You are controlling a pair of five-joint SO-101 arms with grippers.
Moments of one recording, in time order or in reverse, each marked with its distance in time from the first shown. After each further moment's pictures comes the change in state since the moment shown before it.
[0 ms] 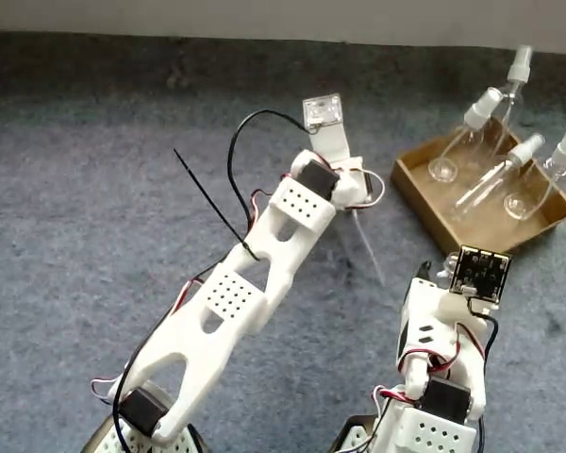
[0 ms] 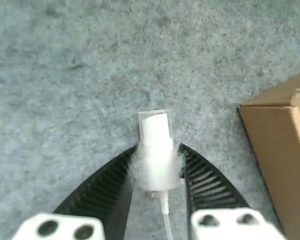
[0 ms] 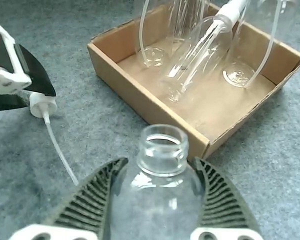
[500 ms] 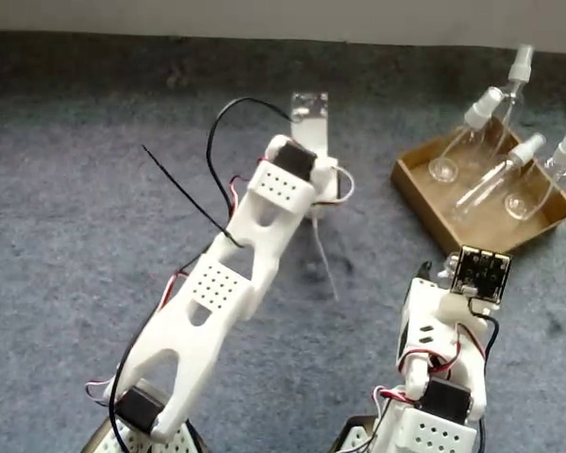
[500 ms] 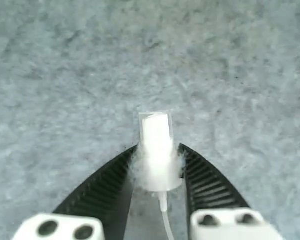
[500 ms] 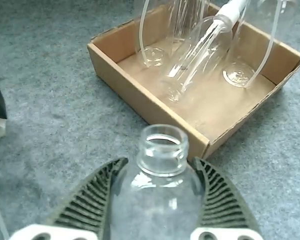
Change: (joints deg) left arm -5.4 -3.3 -0.4 16.6 -13.9; right arm 0.0 0.0 0.0 0.0 0.0
